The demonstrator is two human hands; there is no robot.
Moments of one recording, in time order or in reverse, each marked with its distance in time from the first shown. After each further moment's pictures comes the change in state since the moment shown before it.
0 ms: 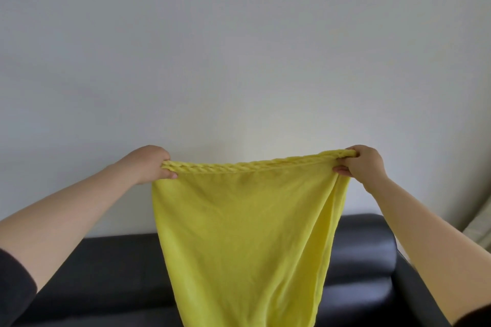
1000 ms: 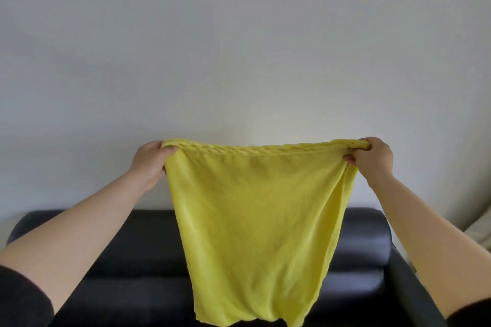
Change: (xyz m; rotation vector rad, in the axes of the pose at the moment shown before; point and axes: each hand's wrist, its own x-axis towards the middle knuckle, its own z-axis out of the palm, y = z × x) left_hand -0.035 0.040 0.037 -1.466 0.351 -0.393; right_hand 0.004 0.009 -0.019 -0.043 0.110 -0.072
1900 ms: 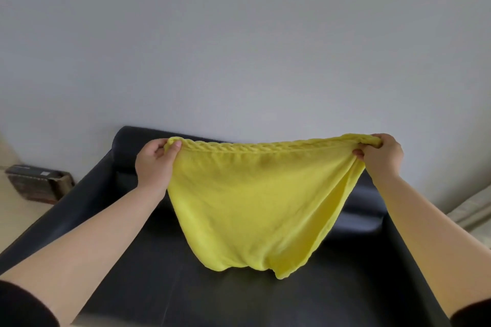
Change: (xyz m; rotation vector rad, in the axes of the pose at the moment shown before) left_hand -0.334 -0.071 -0.142 0.096 0.456 0.160; right_hand -0.261 0.006 -0.073 -0.008 -0.098 -0.045
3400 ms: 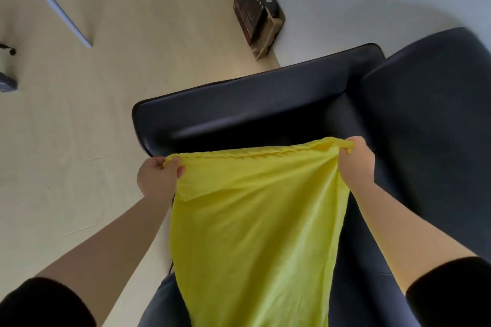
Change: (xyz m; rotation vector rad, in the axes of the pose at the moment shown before) left_hand 0.143 -0.583 -0.302 0.033 1.012 -1.037; right_hand -0.260 0.122 0.908 -0.636 -1.106 -0.551
